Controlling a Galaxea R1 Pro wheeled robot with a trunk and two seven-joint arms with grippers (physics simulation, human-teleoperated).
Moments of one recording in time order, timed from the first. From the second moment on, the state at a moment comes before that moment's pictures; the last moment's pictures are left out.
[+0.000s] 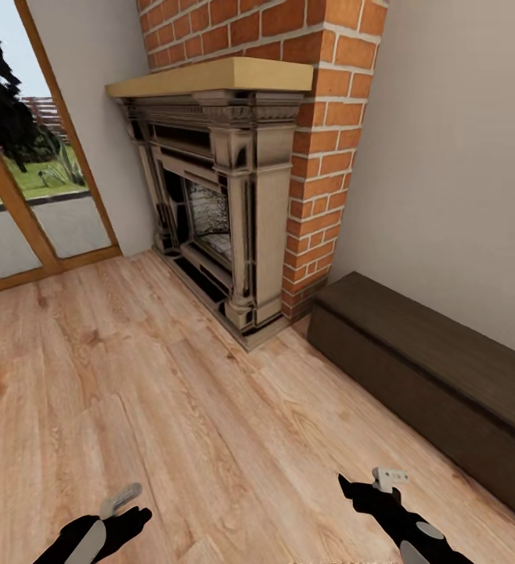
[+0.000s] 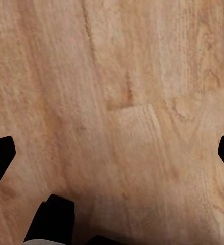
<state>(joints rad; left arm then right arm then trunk) -0.37 0.18 -0.11 -0.57 0.70 0.40 0.12 -0.30 -0.35 0.66 -0.92 -0.87 -0.01 -0.15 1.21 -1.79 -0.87</state>
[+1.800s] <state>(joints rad) -0.37 0.17 -0.12 -0.56 0.70 0.38 0.12 -0.30 -0.35 0.66 -0.91 -0.87 -0.04 -0.15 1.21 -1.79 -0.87</state>
